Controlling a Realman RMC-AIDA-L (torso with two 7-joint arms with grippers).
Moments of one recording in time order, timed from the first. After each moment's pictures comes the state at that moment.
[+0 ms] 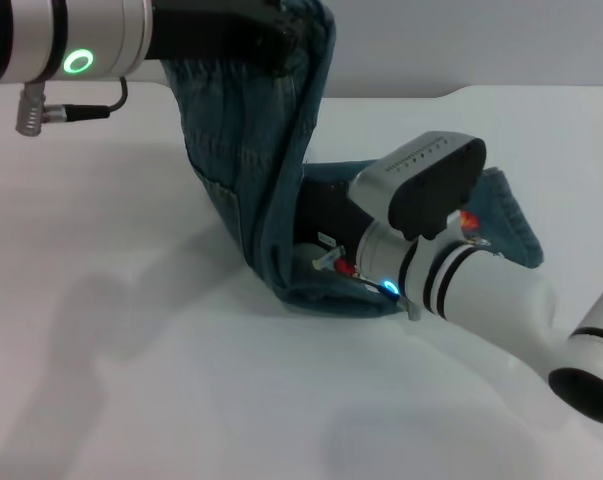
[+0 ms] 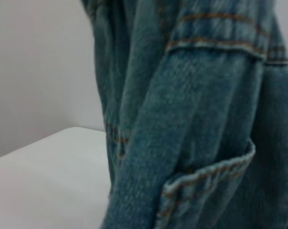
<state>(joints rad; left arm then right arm) -0.39 -2.06 -1.62 -2.00 2.42 -1.21 0.36 0.74 2.09 0.54 0.59 -2.32 -0.45 0.26</state>
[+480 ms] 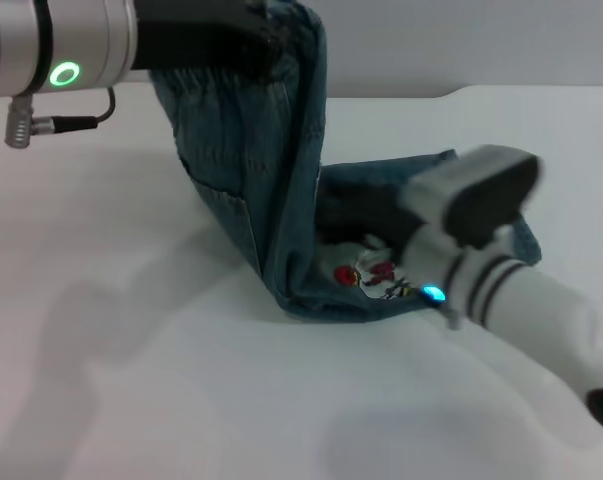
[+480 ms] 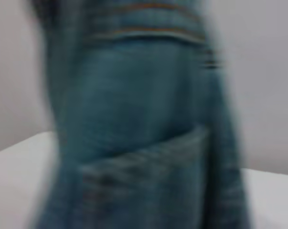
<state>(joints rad) -0.36 -2.06 -1.62 -2.00 2.41 -1.19 0.37 0.66 2.09 0.59 0.54 -2.32 -0.52 0.26</state>
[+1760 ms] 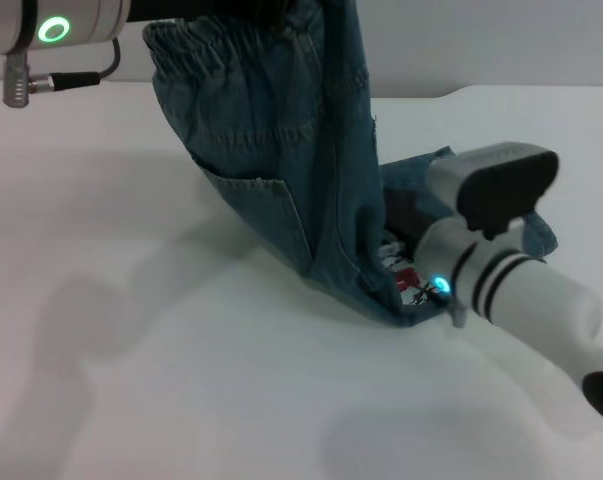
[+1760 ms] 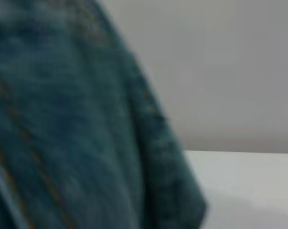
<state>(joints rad) -0.37 -2.06 -1.67 -2.00 2.31 -1.14 0.45 0.65 2.09 0.66 0.53 -2.32 -0.43 0.32</state>
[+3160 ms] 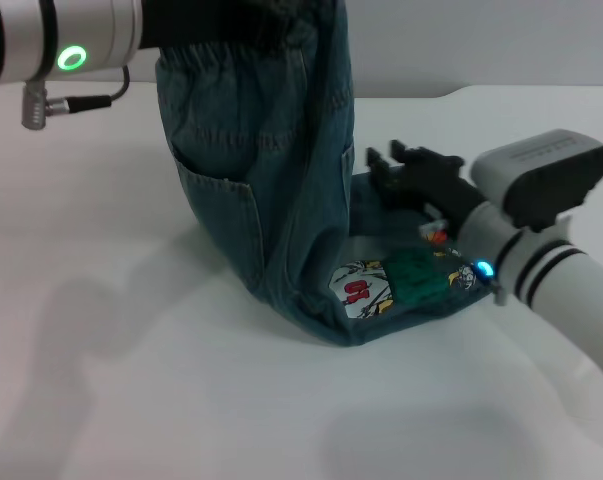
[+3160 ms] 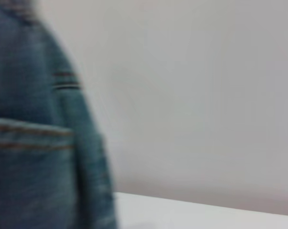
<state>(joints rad) -0.35 -2.06 -1.62 -1.93 2.31 -1.07 0.48 0.64 2.09 0.69 0.41 -2.32 -0.63 0.23</state>
